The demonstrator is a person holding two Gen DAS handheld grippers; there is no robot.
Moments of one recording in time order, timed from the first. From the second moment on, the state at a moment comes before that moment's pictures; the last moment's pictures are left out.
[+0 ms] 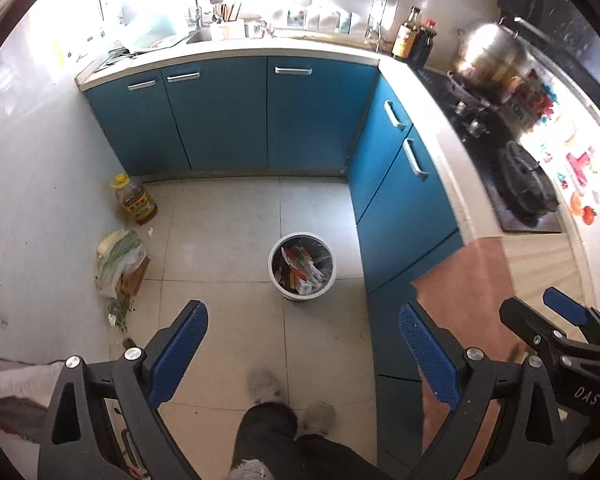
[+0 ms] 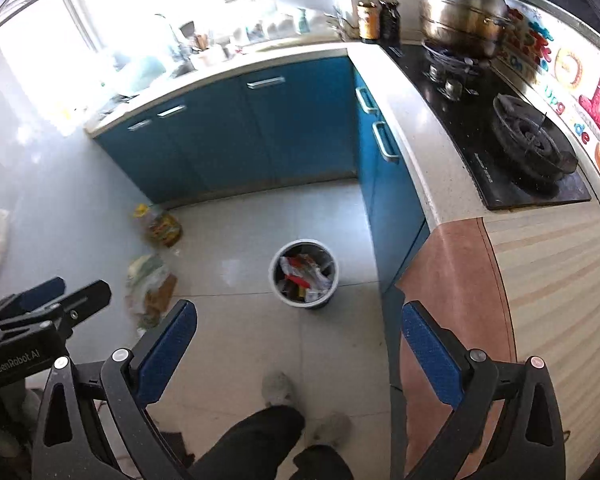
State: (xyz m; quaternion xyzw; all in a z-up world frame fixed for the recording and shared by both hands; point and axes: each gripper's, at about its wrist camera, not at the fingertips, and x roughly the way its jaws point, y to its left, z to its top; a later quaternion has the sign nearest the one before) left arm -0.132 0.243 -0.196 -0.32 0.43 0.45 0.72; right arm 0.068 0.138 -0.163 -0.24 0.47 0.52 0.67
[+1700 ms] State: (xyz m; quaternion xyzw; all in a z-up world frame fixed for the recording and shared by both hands) left arm -0.200 0.194 -0.110 -0.35 0.35 0.39 0.77; right arm -0.004 0.098 -0.076 -0.20 0.49 0.61 0.59
